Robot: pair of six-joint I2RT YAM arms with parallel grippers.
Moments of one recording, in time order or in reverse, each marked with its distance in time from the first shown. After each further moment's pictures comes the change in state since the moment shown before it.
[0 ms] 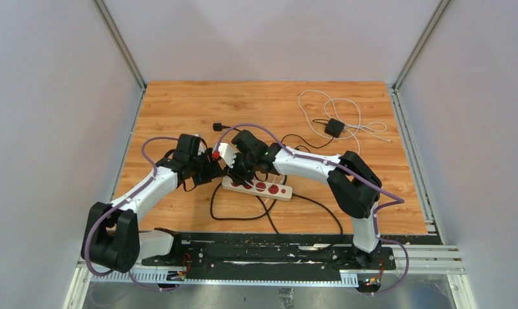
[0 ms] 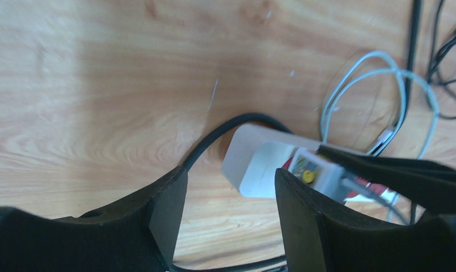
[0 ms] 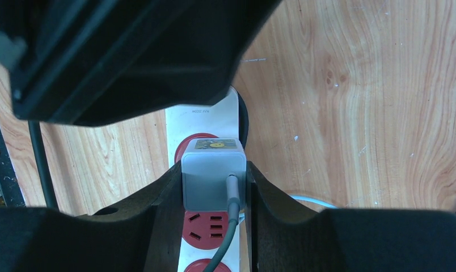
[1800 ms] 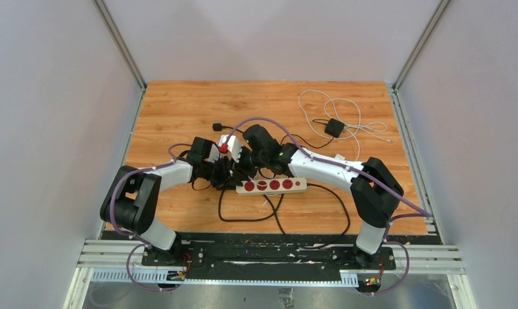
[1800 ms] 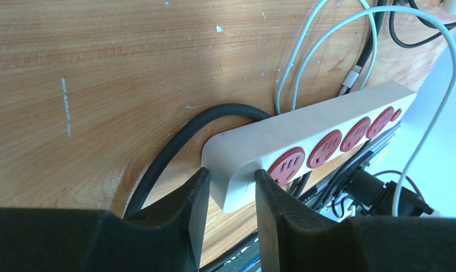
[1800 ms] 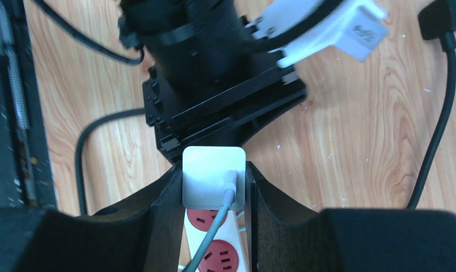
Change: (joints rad) left arm -0.040 0.338 -0.062 0.253 0.405 -0.057; right arm -0.006 -0.172 -0.136 0.129 -0.037 -0.023
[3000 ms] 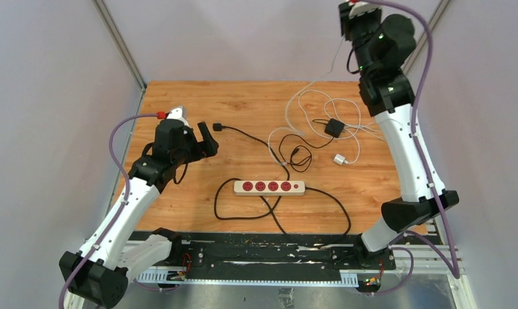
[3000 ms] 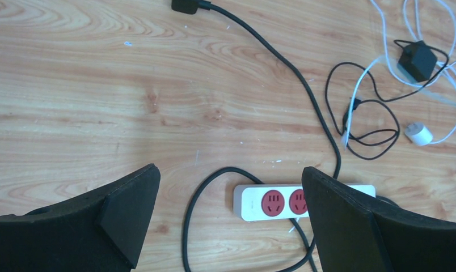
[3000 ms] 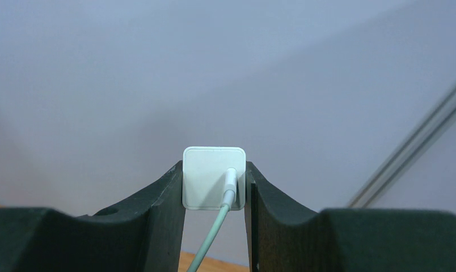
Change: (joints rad) left arm -0.010 -0.604 0.278 -0.376 -0.615 0.177; right arm -0.565 -0.209 0.724 0.082 0.499 -0.071
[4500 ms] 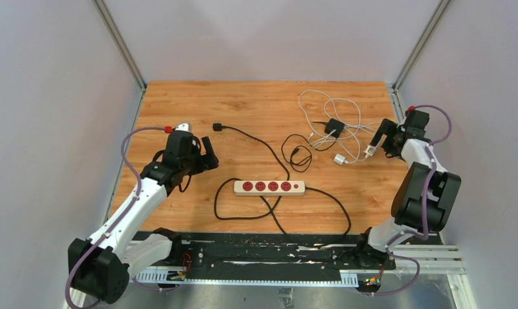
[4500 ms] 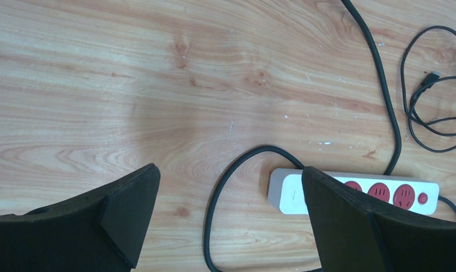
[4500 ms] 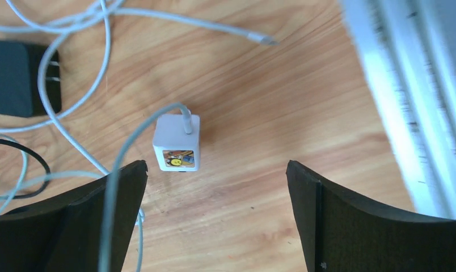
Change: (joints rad) left arm 0.001 0.057 -0.172 0.051 -0.026 -0.027; right arm -0.742 0.058 -0.990 -0.155 -0.309 0.583
